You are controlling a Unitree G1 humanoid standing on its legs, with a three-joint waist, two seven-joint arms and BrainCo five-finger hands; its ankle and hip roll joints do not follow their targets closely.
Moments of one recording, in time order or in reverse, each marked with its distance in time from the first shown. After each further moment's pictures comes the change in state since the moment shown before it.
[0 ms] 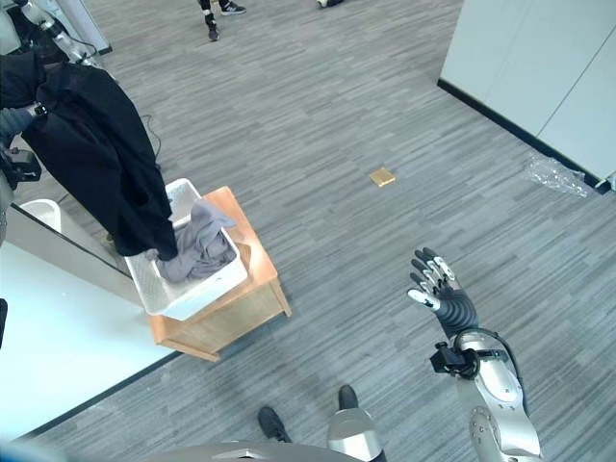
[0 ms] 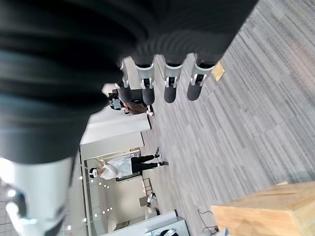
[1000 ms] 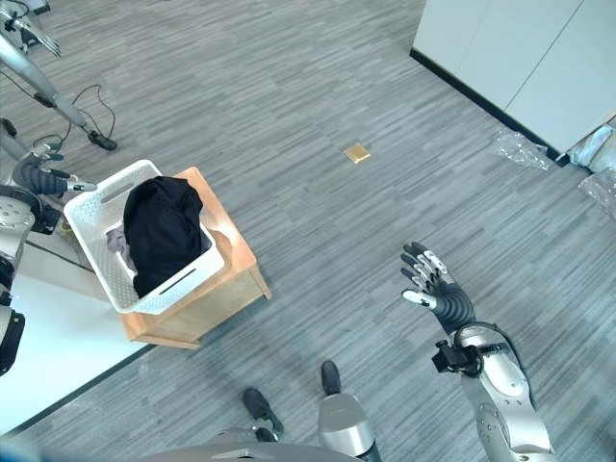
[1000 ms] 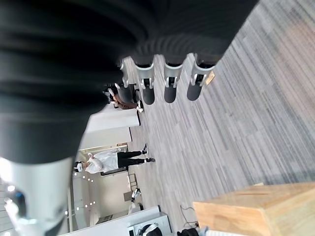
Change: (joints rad) left arm 0.065 -0.031 -0.031 0.116 0.503 0.030 0.023; right arm 0.007 -0.078 0.032 -0.051 0.029 0.002 0.053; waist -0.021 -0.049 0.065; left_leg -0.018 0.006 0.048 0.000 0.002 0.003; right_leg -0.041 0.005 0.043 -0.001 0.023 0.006
